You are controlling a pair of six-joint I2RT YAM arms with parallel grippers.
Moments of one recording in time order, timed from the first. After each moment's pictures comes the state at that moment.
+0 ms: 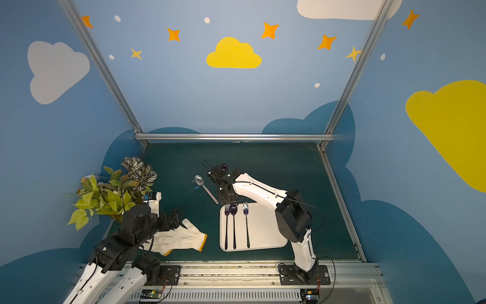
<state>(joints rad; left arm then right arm) -0.40 0.45 0.63 -0.82 -0.09 -0.46 0.92 2.02 1.75 -1.04 0.13 0.54</state>
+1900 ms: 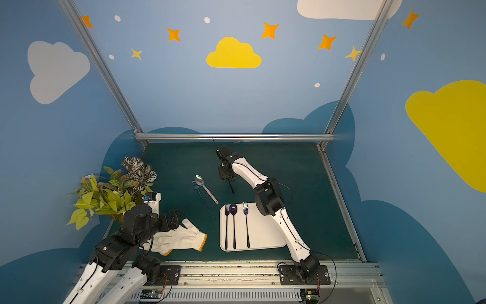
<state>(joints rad) -0.40 0.45 0.63 -0.85 -0.12 -0.46 0.69 2.65 2.45 -0.96 0.04 0.28</state>
